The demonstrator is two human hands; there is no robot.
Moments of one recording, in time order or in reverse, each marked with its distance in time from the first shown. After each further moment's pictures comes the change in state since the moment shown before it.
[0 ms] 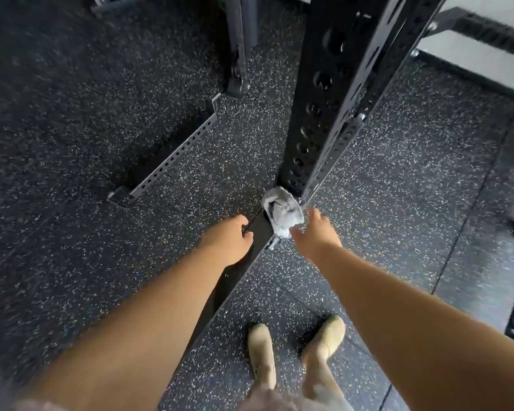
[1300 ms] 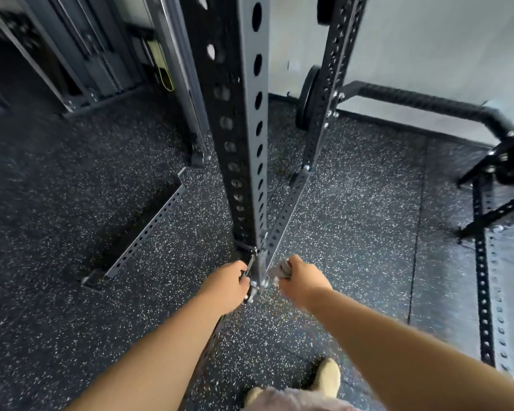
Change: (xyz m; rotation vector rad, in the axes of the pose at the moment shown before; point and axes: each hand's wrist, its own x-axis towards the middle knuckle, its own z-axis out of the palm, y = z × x) left_hand -0.056 0.109 -0.038 0.066 -0.016 0.159; right_hand -0.080 0.041 -0.082 0.013 0.035 -0.045
